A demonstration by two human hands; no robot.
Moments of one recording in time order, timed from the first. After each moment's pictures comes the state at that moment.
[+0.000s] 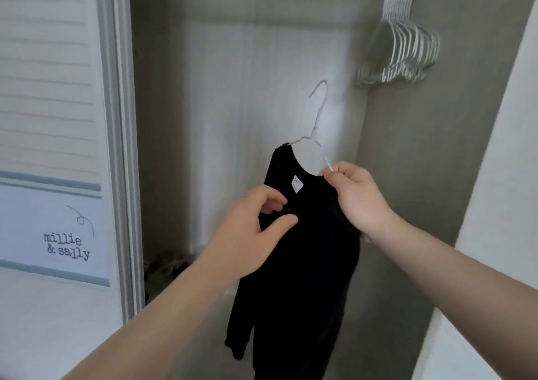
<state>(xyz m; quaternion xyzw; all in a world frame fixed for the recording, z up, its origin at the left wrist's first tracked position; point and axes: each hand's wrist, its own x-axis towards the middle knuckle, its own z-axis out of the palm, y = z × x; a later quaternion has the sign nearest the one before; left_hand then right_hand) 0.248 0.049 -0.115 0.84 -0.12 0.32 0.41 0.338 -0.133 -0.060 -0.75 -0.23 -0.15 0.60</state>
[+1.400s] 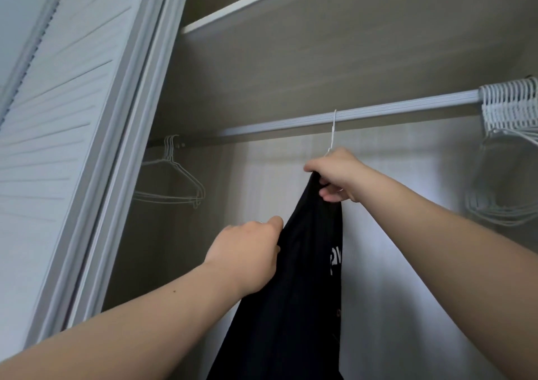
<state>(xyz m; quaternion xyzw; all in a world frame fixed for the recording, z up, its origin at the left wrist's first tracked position) 0.461 0.147 0.086 0.89 0.10 0.44 -0.11 0.587 0.029 0.227 -0.75 -0.34 -0.15 0.54</state>
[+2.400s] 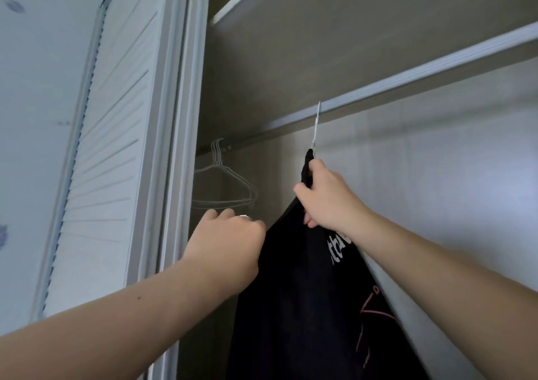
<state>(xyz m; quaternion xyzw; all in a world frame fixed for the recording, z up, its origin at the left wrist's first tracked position) 0.399 0.237 0.095 0.85 0.22 0.38 -0.29 0.576 0.159 0.158 -0.68 -0.52 -0.25 0.45</state>
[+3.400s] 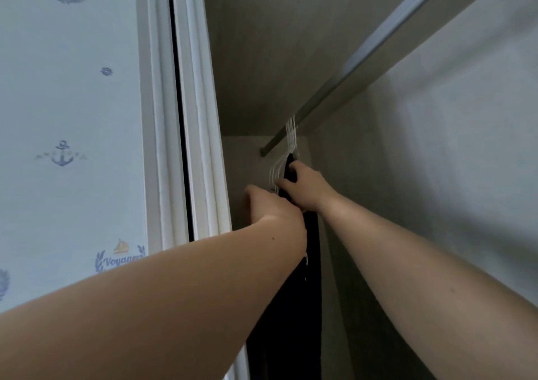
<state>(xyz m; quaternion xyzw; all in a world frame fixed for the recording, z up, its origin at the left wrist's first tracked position) 0.468 0.354 0.147 0.71 0.54 -0.02 -0.45 0.590 0.446 0.175 -0.53 -0.64 -0.09 0.54</state>
